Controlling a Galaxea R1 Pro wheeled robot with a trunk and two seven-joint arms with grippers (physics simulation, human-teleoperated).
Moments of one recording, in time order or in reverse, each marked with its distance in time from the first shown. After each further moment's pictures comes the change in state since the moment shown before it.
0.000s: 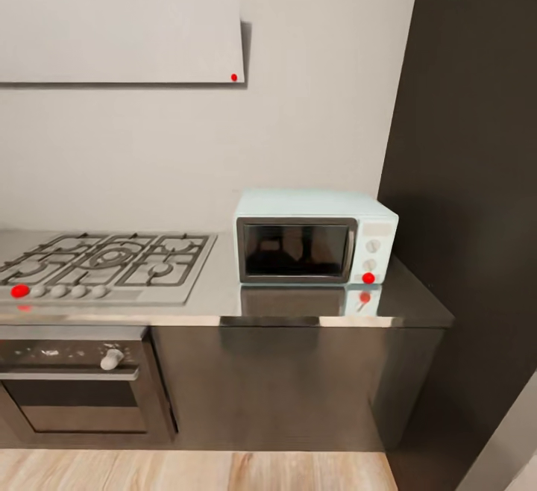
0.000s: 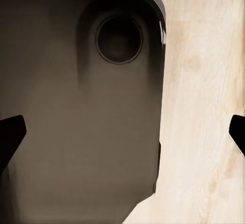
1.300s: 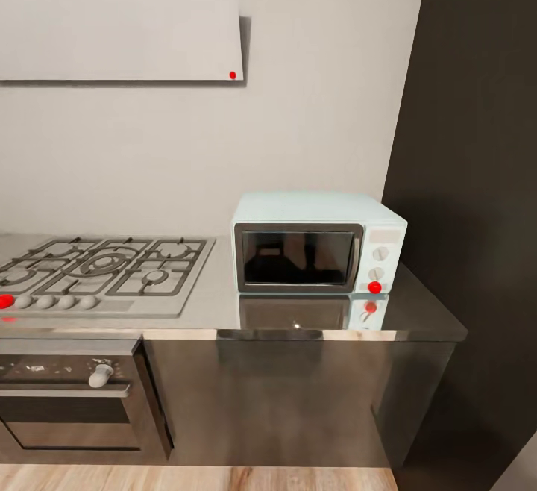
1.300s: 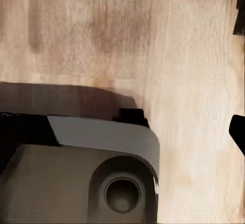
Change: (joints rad) left arm 0.000 0.000 0.001 -0.002 0.000 -0.005 0.000; right arm 0.002 -0.002 0.036 -0.388 0.006 0.108 0.020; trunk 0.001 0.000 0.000
